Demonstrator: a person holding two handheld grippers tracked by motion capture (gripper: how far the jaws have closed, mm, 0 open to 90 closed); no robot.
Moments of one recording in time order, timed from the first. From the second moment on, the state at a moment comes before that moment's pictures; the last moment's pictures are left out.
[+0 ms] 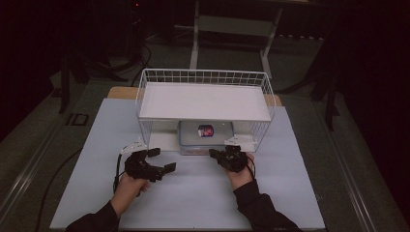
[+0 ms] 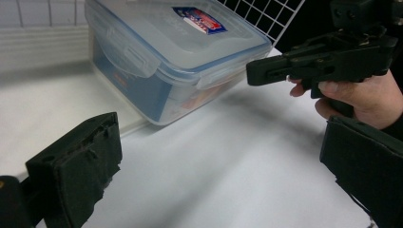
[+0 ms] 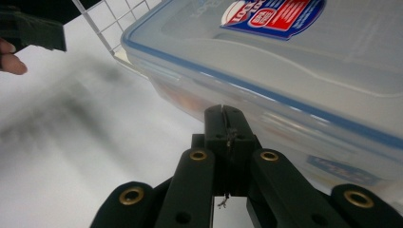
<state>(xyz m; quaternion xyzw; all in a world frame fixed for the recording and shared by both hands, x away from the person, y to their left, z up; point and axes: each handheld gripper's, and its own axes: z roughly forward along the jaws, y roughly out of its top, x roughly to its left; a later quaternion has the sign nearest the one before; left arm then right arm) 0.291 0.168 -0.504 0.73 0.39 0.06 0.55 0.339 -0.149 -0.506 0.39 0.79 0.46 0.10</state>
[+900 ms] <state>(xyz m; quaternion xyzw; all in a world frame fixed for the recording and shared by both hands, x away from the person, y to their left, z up) 0.287 0.168 -0.502 0.74 0.38 0.09 0.55 0.378 -0.128 -0.503 0.41 0.77 0.48 0.12</state>
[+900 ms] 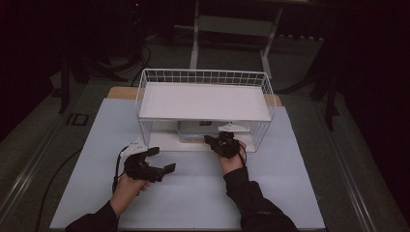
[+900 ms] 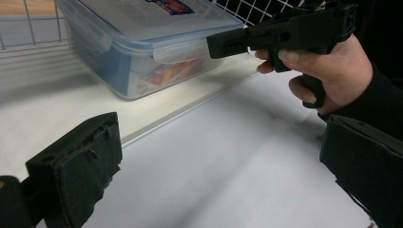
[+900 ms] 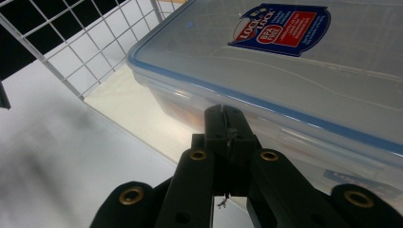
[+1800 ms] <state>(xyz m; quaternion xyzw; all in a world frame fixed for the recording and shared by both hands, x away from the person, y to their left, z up) 0.277 0.163 -0.498 0.75 0.35 0.09 0.54 0.312 -0.174 -0.504 0.38 0.77 0.51 0.07</state>
